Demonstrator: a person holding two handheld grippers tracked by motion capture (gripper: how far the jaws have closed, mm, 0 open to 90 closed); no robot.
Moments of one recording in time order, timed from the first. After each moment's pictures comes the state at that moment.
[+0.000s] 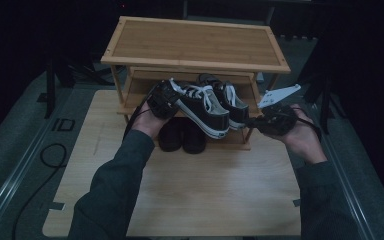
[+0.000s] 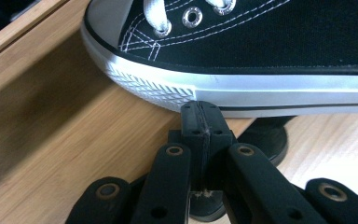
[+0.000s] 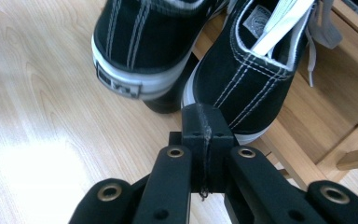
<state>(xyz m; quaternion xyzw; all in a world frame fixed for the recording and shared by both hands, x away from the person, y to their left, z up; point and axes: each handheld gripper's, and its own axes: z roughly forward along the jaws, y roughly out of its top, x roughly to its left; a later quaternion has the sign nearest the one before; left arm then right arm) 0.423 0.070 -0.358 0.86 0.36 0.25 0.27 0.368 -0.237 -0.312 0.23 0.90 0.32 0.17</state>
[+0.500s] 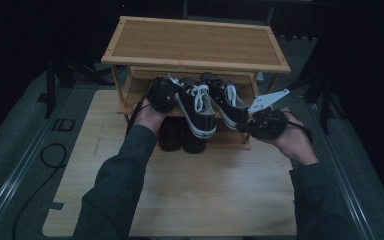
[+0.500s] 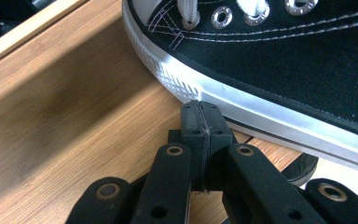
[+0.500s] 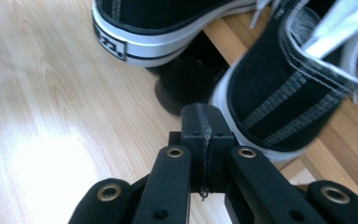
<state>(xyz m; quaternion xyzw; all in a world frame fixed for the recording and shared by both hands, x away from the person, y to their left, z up) 0.443 0.077 -0.363 0.84 0.40 0.24 0.28 0.367 -0.219 -0.325 0.20 0.91 0.32 0.15</state>
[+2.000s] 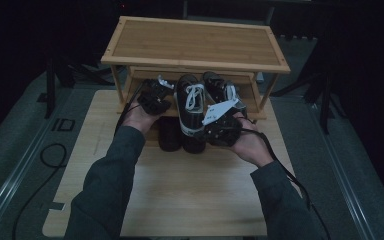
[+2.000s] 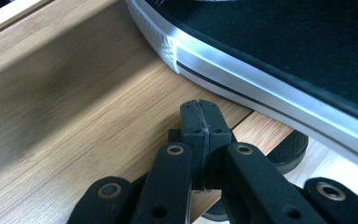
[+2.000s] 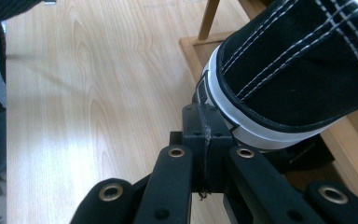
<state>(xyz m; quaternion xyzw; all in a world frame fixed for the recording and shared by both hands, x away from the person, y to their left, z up) 0.438 0.103 -0.368 0.84 0.39 0.21 0.30 0.362 -0.122 -0.350 0.10 0.92 0.35 0.12</state>
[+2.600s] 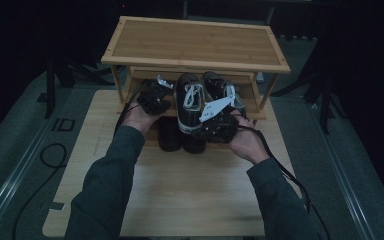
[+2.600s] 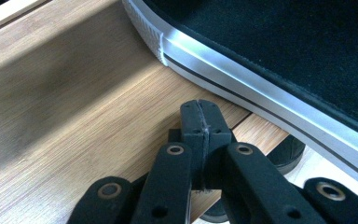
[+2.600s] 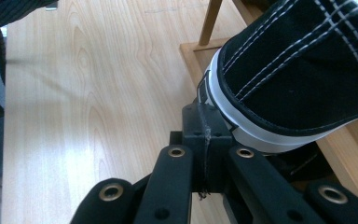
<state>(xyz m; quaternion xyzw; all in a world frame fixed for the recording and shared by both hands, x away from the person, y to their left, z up) 0.439 0.105 -0.368 0.84 0.40 0.21 0.31 0.371 -0.117 -0.352 0.10 0.92 0.36 0.11</state>
